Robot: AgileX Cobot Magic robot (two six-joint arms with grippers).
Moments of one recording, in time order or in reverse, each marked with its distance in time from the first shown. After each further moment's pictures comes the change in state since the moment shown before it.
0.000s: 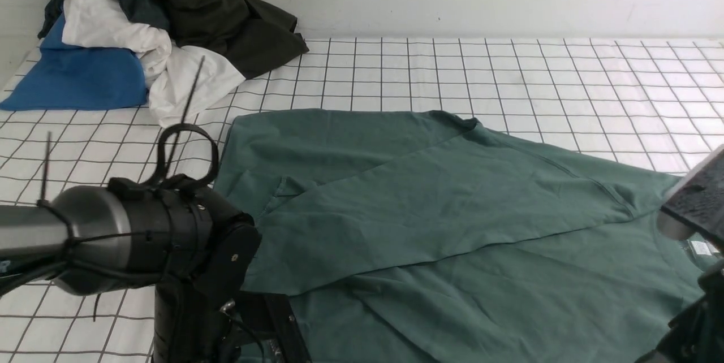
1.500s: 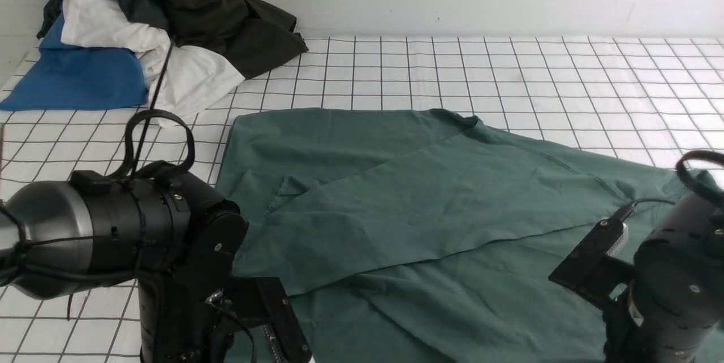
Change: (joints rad) right arm 0.003 0.496 0.106 -0.320 -0.251 0.136; left arm 0.000 -0.126 -0.004 0.011 0.036 -0.050
